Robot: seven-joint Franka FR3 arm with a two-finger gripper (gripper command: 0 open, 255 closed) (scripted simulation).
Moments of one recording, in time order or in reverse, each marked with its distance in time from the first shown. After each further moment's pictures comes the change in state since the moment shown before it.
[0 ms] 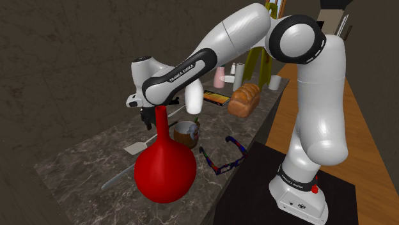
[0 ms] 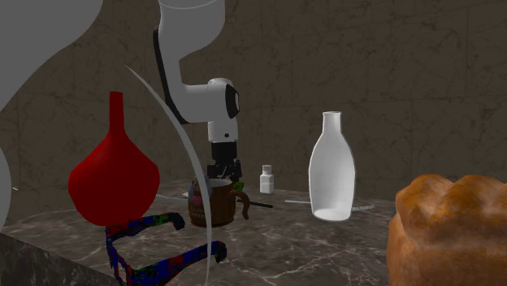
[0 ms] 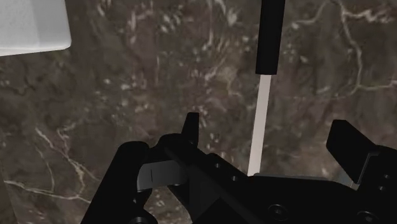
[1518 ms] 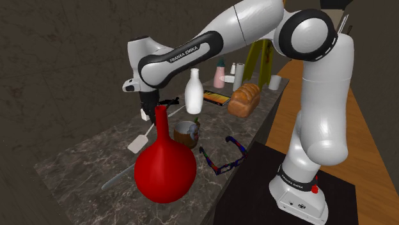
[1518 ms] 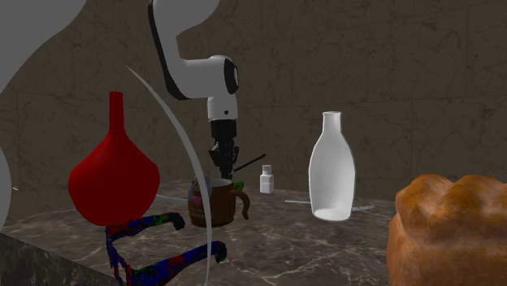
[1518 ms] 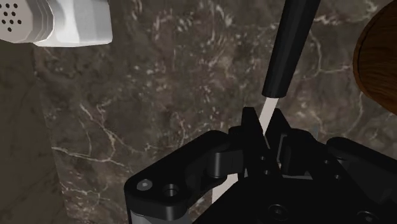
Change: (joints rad) arm -0.001 -0.069 0.006 0.076 0.017 -0.143 -0.016
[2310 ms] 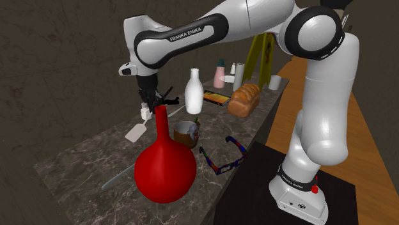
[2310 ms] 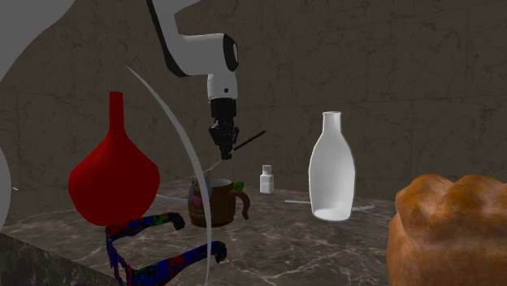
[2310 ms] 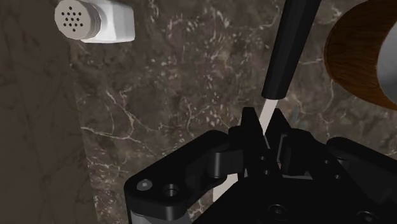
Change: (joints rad) arm 0.000 -0.039 0.003 0.105 0.011 -0.143 -0.013
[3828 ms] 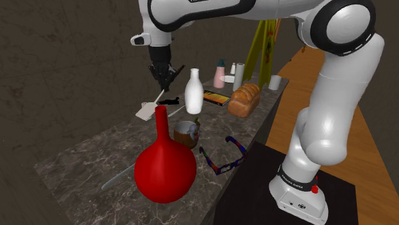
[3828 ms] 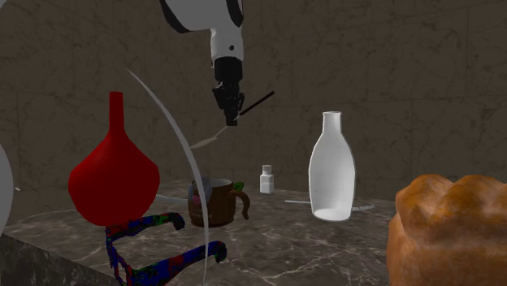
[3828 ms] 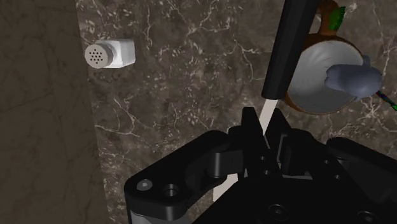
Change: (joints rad) arm -0.031 -0.174 -0.019 0.023 0.026 -0.192 -0.069
